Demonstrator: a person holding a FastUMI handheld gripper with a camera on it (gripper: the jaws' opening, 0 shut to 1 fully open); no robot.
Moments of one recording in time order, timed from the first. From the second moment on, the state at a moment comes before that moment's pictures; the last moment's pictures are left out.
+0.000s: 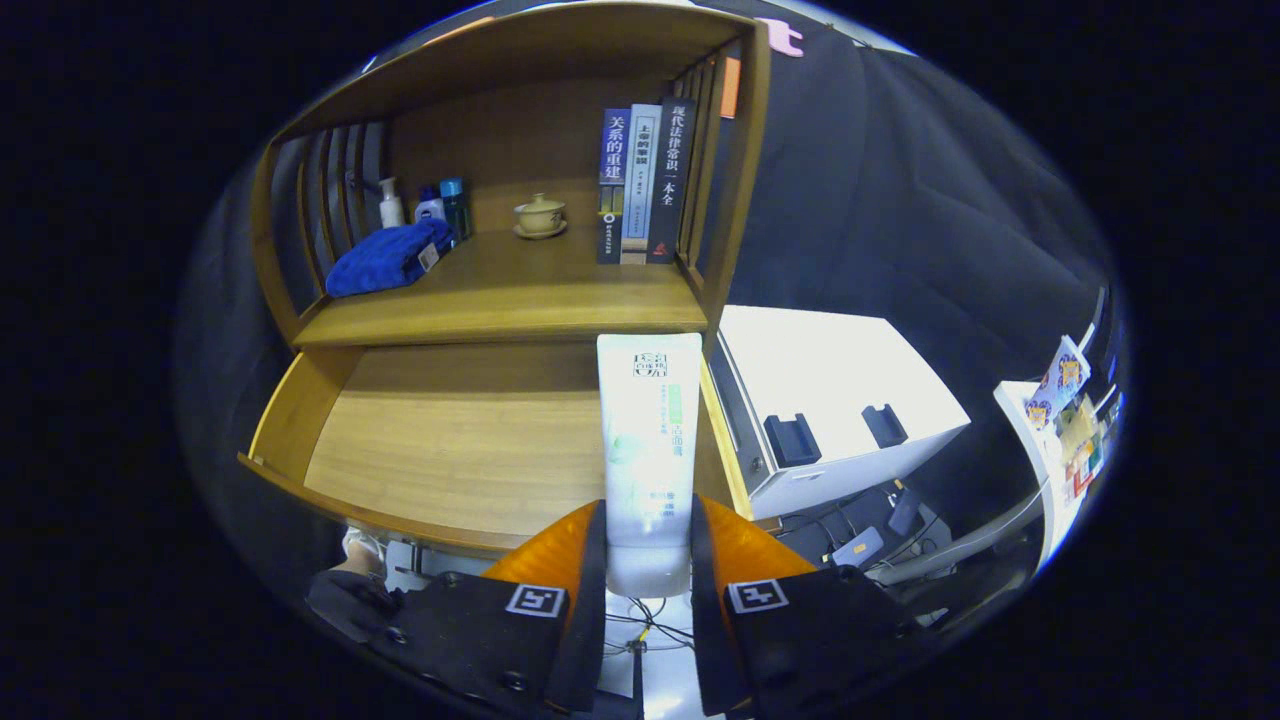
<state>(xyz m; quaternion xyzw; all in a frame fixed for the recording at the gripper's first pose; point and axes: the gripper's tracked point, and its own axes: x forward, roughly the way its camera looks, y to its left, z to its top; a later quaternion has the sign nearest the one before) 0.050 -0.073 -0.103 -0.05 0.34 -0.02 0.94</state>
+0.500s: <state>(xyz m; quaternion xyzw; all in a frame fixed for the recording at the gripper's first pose) 0.059 -0.062 -0.122 0.00 0.32 0.03 0.95</state>
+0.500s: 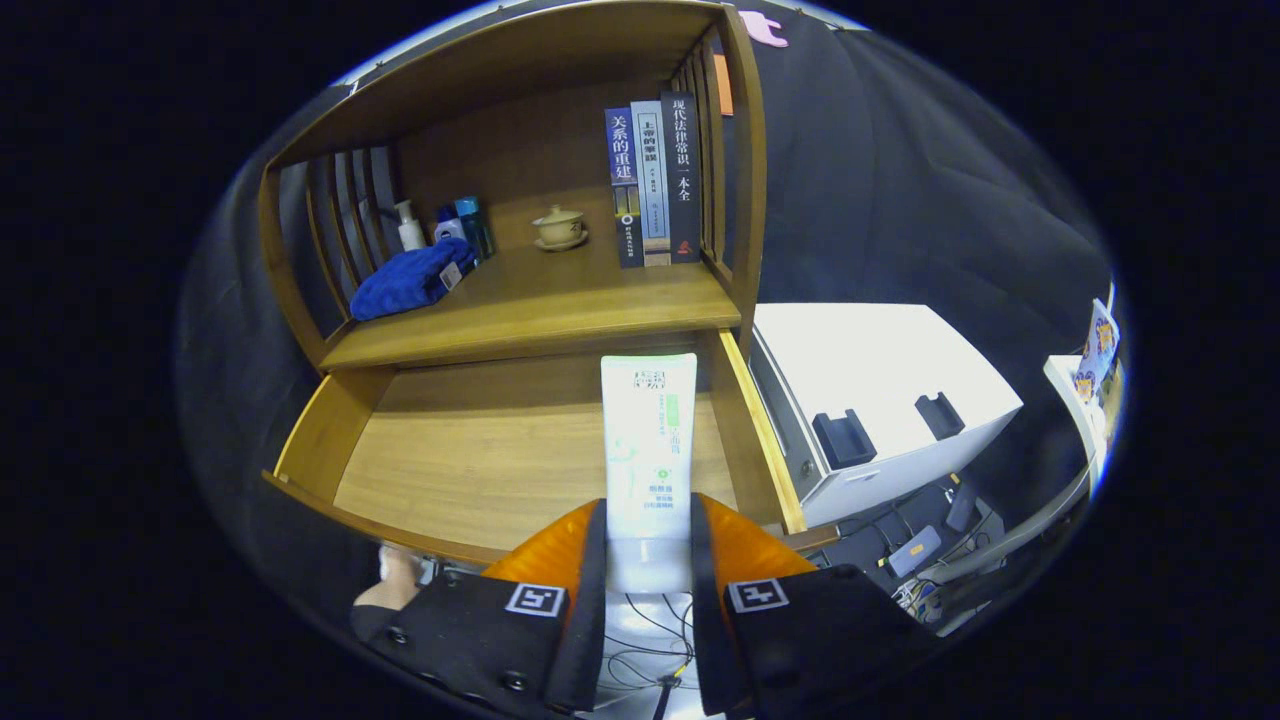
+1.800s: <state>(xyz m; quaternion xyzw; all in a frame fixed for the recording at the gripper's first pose) 0.188 0.029 -0.107 0.02 0.35 0.06 0.93</state>
